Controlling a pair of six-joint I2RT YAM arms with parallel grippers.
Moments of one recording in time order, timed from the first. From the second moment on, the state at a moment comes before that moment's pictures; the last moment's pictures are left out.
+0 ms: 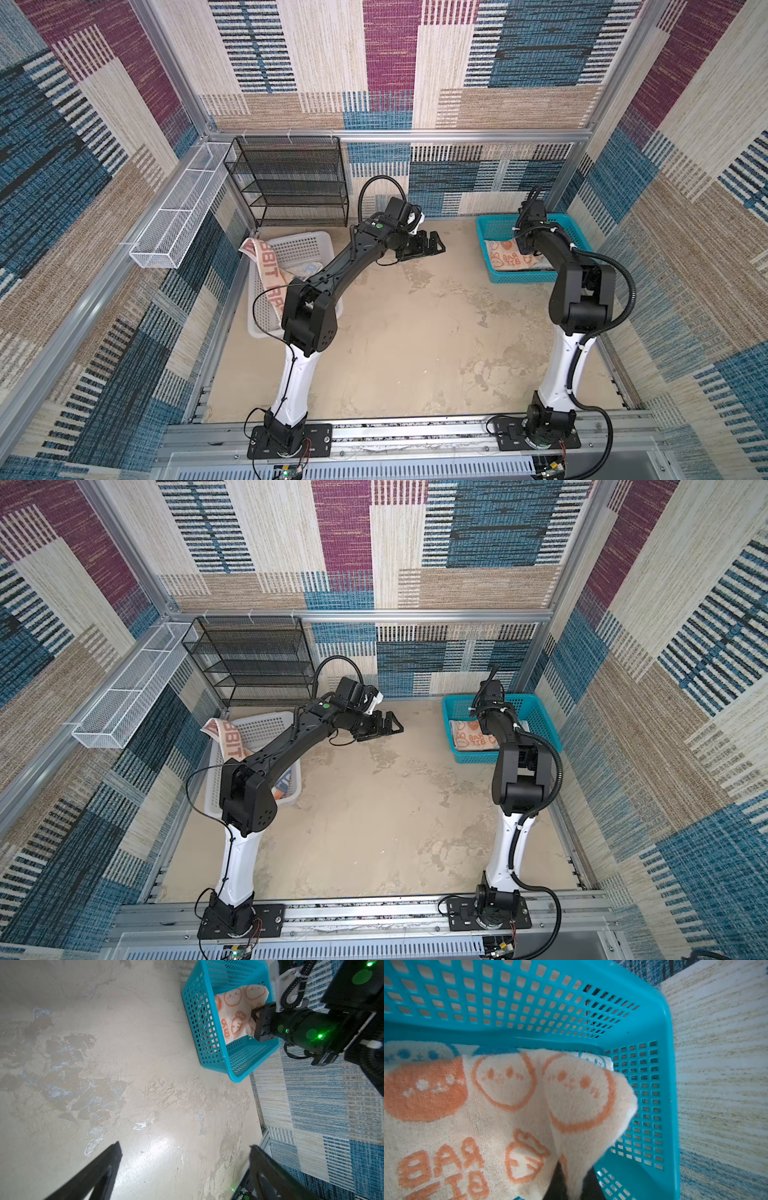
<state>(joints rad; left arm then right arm) -0.58 2.18 2.09 -0.73 0.48 -0.52 -0.11 2.12 1.76 -0.58 0.50 -0.33</state>
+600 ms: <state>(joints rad) -0.58 2.18 2.08 -0.73 0.48 -0.52 -0.15 2.07 1.79 -0.60 0.45 -0.27</state>
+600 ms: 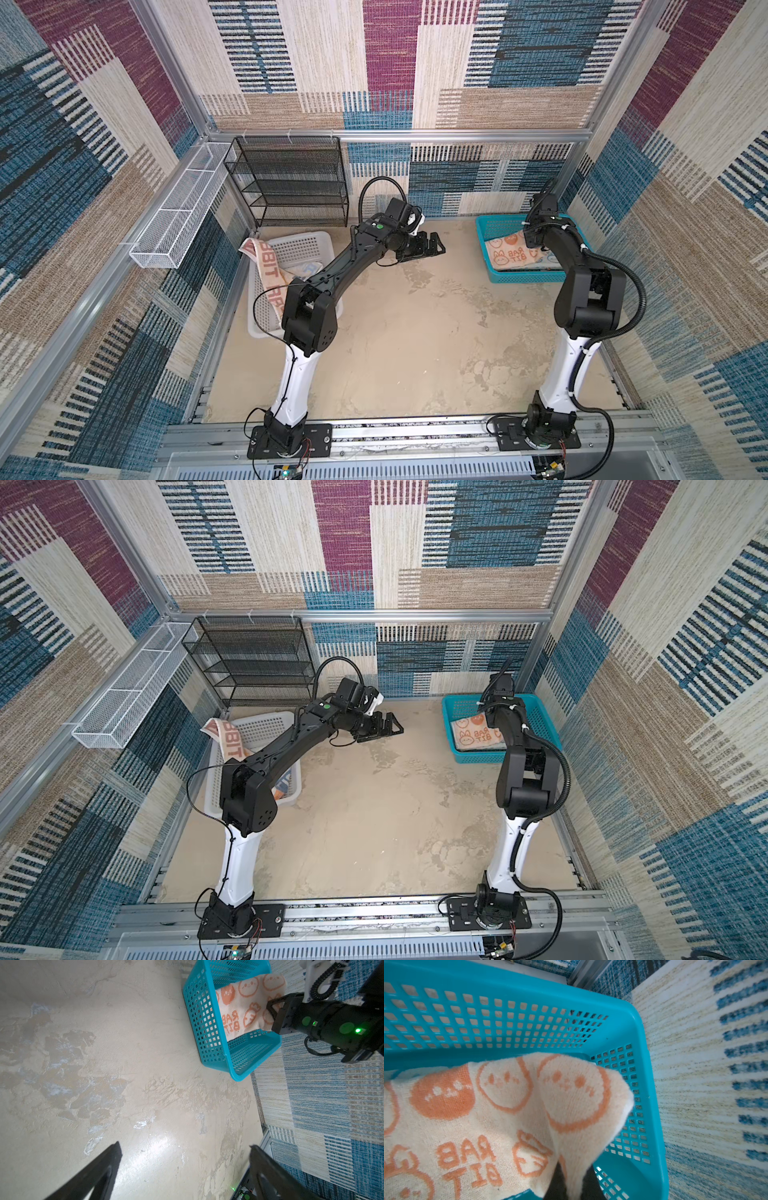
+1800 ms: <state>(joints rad) -0.58 2.18 2.05 -0.73 0.48 -0.52 -0.16 2.17 1.84 -0.62 0.59 -0.23</state>
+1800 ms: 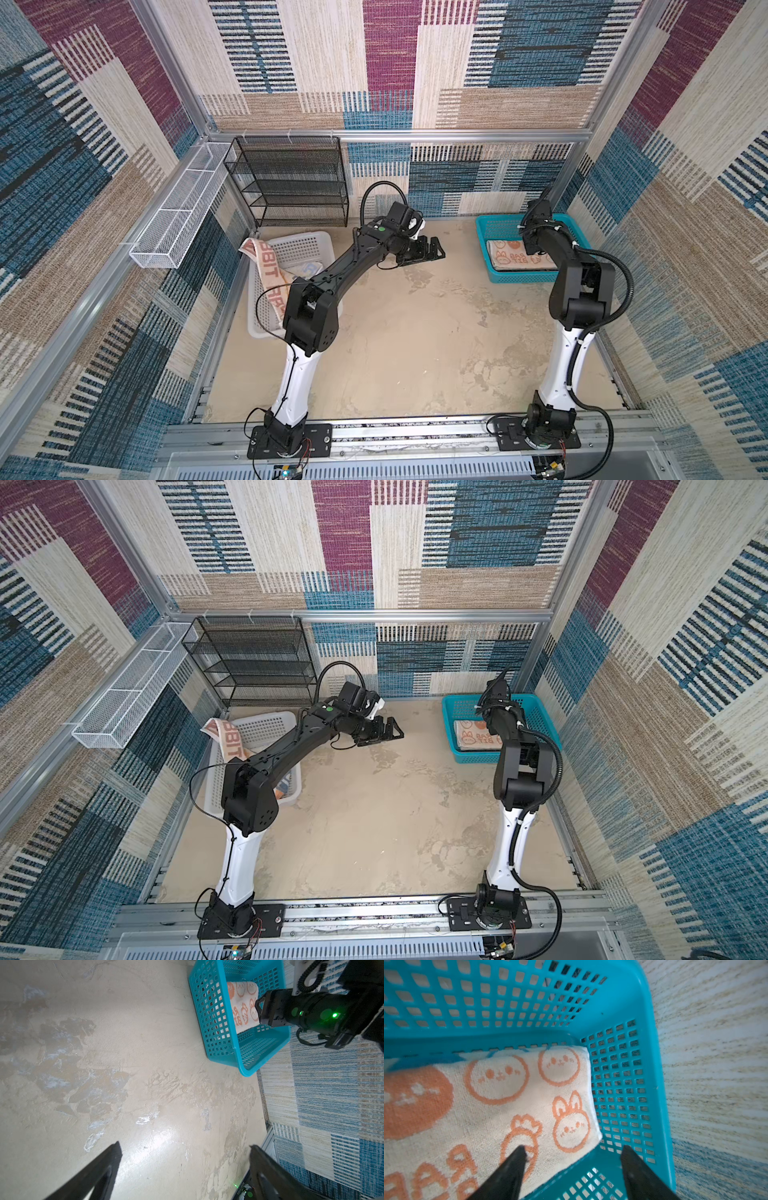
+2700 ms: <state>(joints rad) -0.59 1.64 1.73 -0.94 -0.06 -0.37 0.06 1.50 1.38 -0.45 -0.05 0.21</state>
